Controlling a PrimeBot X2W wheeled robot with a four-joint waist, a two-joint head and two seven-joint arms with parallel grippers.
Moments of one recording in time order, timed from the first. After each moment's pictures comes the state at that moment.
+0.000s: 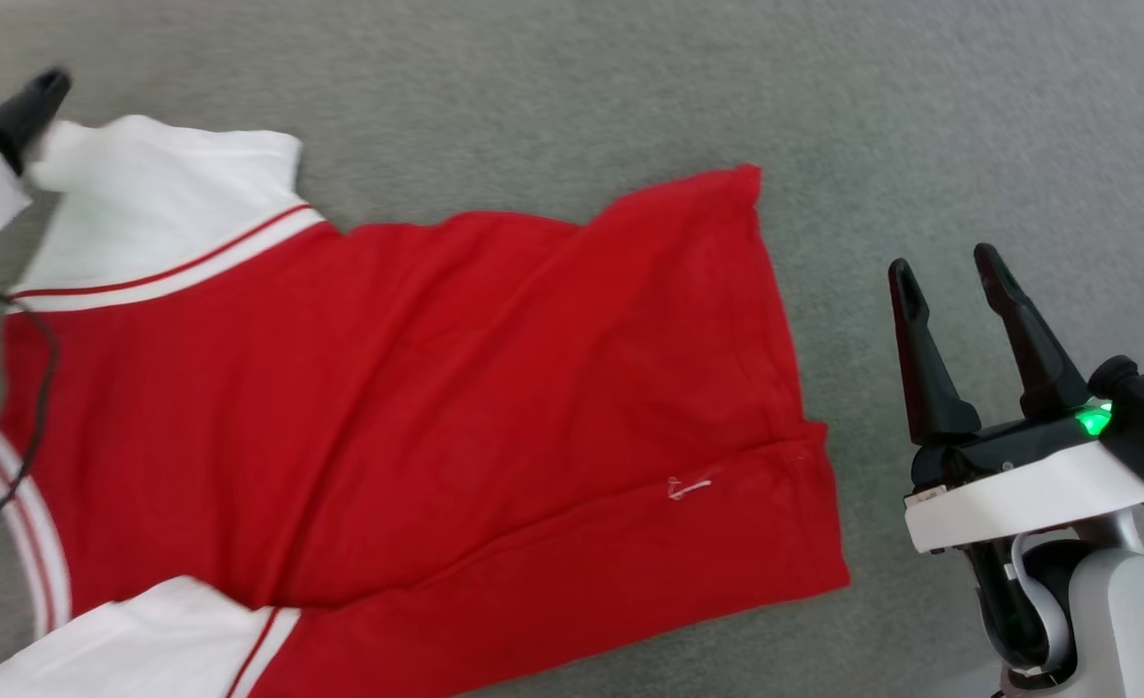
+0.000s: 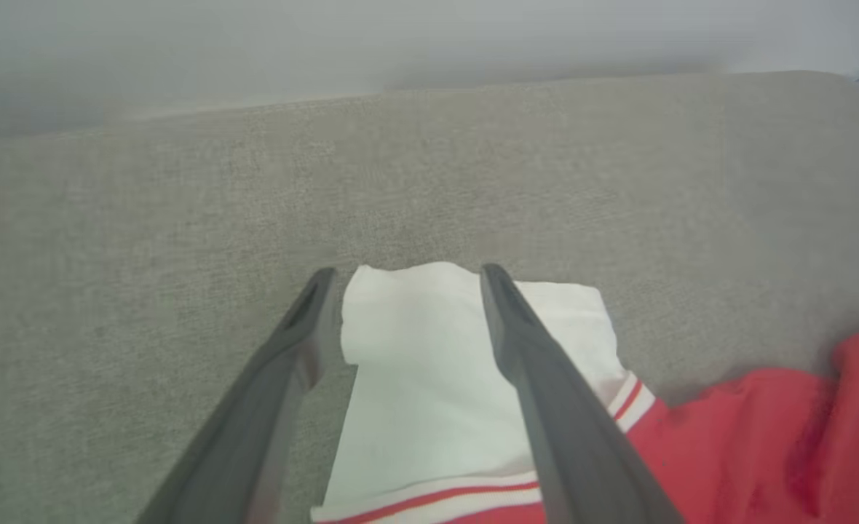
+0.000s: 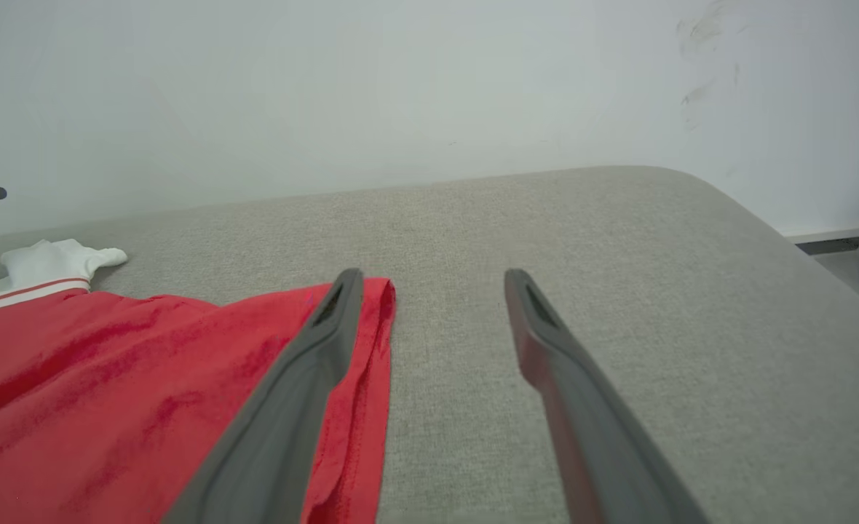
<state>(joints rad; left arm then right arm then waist) -0.88 0.79 -0.35 0.23 -0.97 0.13 0.66 -0.20 -0.06 0.06 -0.14 0.24 0.13 -0.03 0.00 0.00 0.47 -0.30</state>
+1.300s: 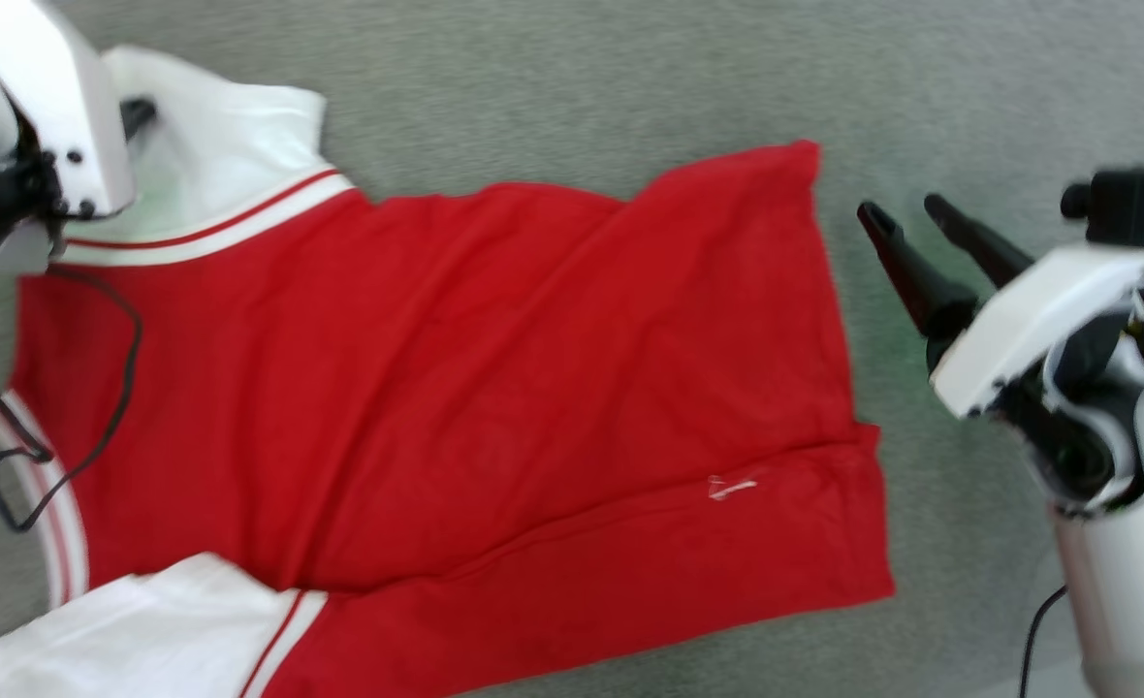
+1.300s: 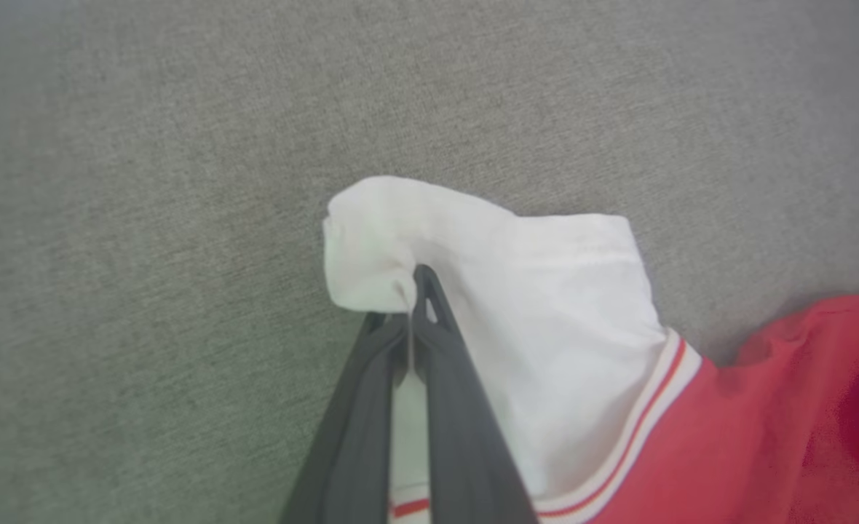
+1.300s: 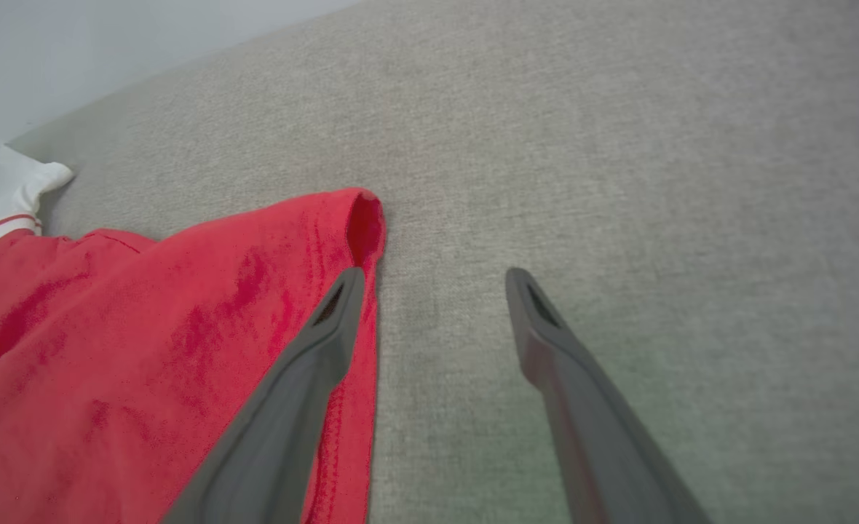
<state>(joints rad) -1.03 0.72 -0.51 0.33 -0.94 0.08 0.88 -0.49 -0.17 0.08 0.12 0.54 0.13 0.39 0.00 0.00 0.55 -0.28</state>
